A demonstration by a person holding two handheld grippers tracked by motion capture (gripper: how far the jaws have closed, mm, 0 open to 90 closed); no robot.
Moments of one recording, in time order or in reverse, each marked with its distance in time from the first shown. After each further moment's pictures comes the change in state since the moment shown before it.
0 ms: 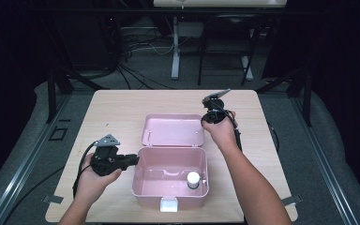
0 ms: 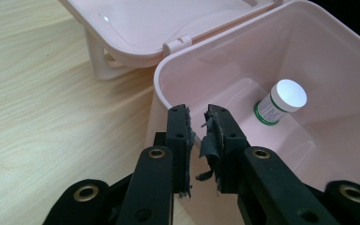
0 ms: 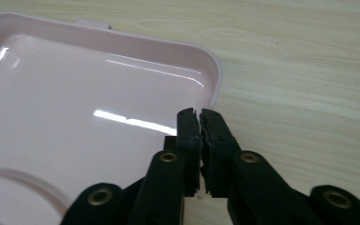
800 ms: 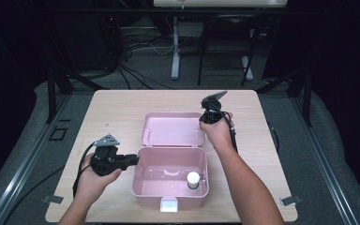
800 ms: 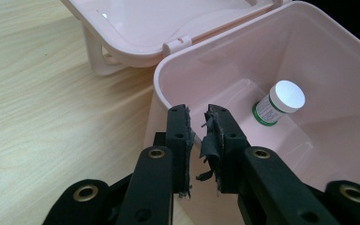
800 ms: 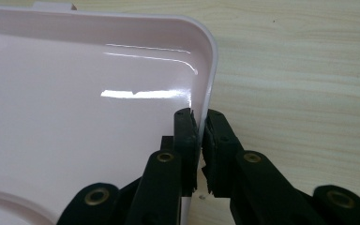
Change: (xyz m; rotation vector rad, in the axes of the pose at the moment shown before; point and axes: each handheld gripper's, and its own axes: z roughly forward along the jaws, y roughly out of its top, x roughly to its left) left arm 0.002 -0.001 0.000 -0.004 -0.011 -0.004; right arm 0.005 0.001 0.014 0.048 -0.045 0.081
